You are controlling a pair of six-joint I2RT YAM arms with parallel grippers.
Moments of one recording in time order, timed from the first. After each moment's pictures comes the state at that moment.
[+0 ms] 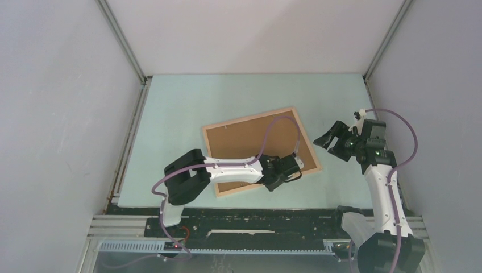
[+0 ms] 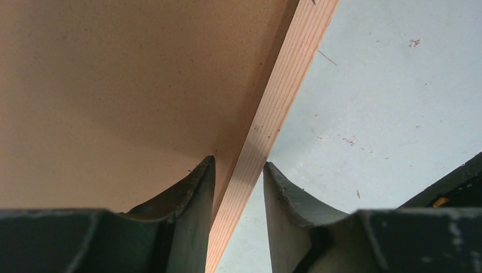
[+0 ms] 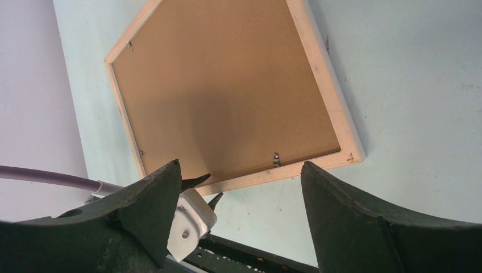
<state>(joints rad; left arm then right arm) -1.22 1.95 1.35 -0.59 -0.27 -0.15 -0.17 0.94 0.79 -0.62 -0.51 0.45</state>
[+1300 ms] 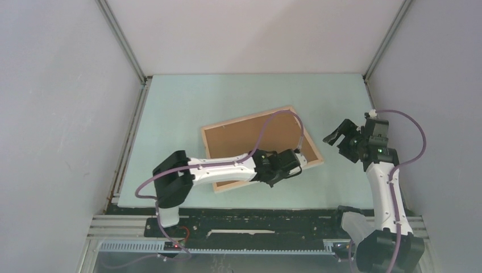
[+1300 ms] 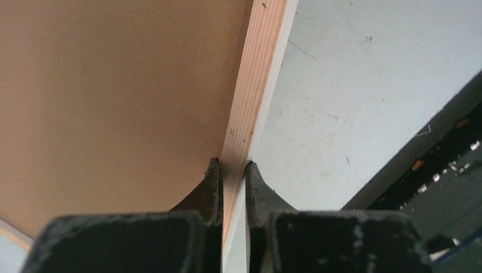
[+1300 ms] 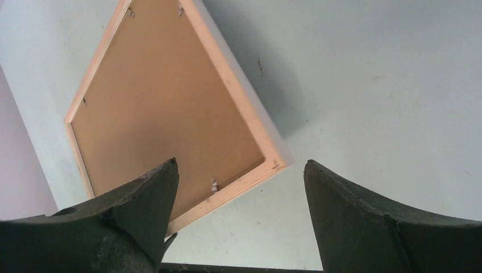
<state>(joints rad) -1.23 1.87 1.39 -0.64 -0.26 -0.05 -0.20 0.95 0.82 -0.66 -0.29 0.50</state>
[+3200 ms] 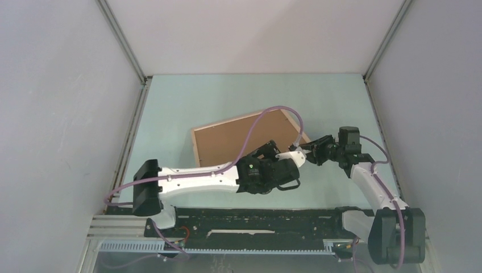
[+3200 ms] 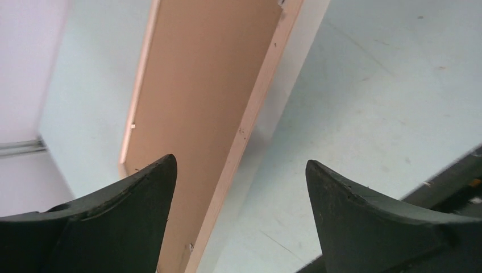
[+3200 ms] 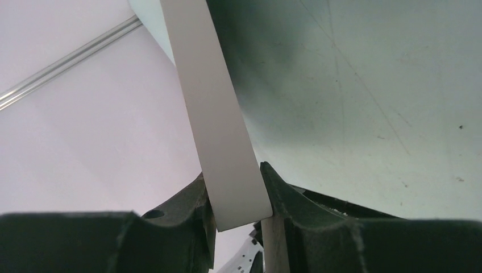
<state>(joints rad) -1.35 1.64 1.44 -0.77 -0.68 -0.09 0.02 1.08 0.56 -0.27 -0.60 1.32</state>
